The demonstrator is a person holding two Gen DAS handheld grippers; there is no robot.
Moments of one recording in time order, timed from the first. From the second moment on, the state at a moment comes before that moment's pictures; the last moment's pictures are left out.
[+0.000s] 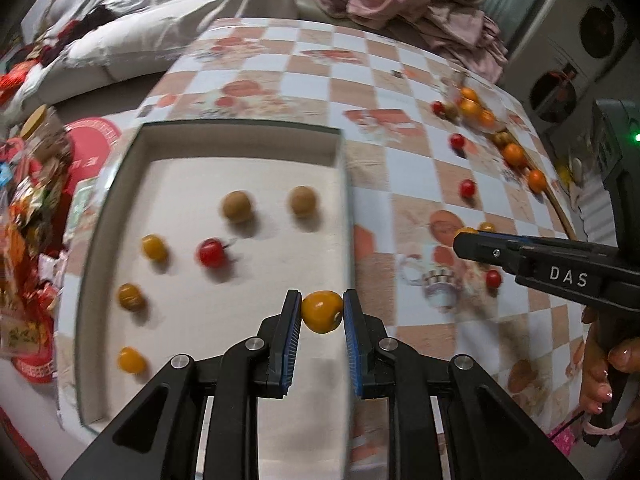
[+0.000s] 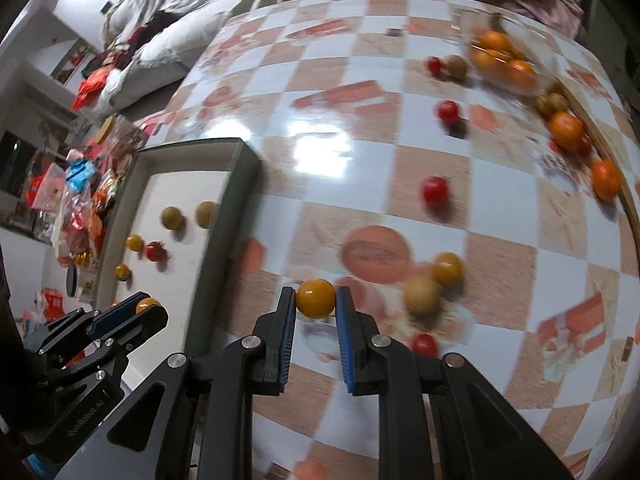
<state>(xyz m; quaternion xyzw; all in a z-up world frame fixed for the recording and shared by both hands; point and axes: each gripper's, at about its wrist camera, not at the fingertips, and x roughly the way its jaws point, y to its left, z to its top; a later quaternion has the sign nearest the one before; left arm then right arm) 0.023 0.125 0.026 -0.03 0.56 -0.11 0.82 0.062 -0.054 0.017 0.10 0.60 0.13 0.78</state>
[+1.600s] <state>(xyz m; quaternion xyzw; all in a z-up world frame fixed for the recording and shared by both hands) 0.013 0.195 -0.023 -0.01 0.60 -0.03 0.80 0.086 0.085 -0.026 0.00 0.63 0.20 0.75</state>
